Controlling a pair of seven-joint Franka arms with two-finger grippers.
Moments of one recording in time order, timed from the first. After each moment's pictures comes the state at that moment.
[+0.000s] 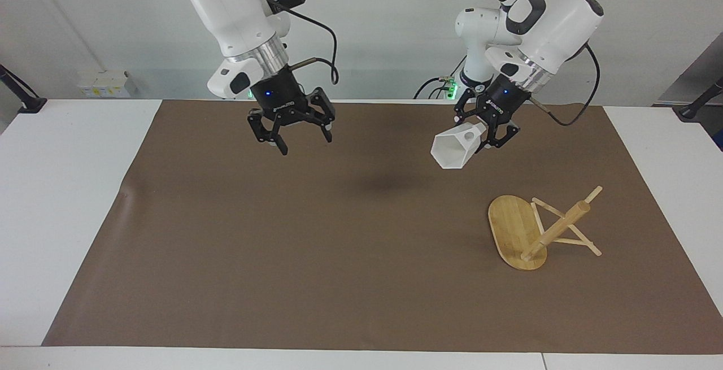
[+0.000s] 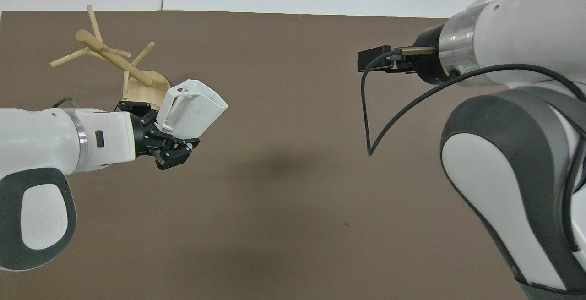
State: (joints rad) left arm -0.24 -0.20 -0.07 -2.11 -0.45 2.21 0.68; right arm 0.01 0.17 0.27 -1.44 0.15 1.92 0.23
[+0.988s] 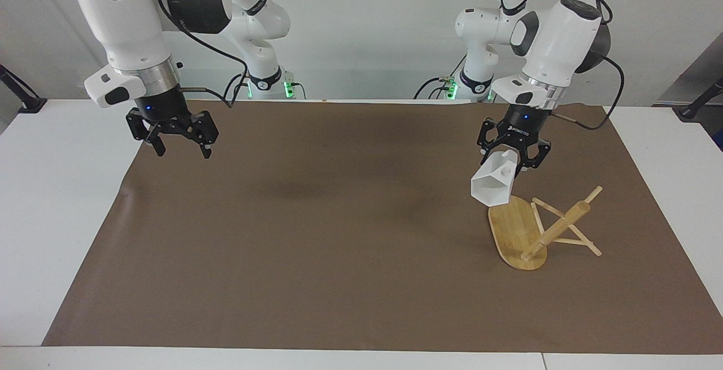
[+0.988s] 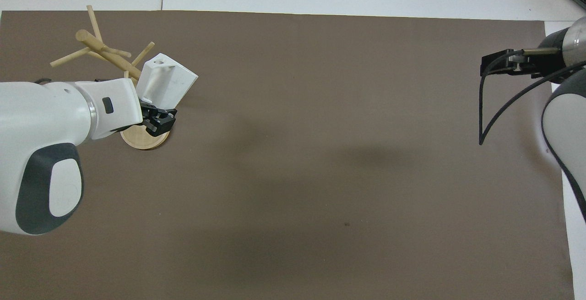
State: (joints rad) left arm -0.20 -0.08 -0.06 -2.02 -0.16 2.32 0.38; right arm 0.00 0.10 0.02 -1.53 -0.04 1.75 0.07
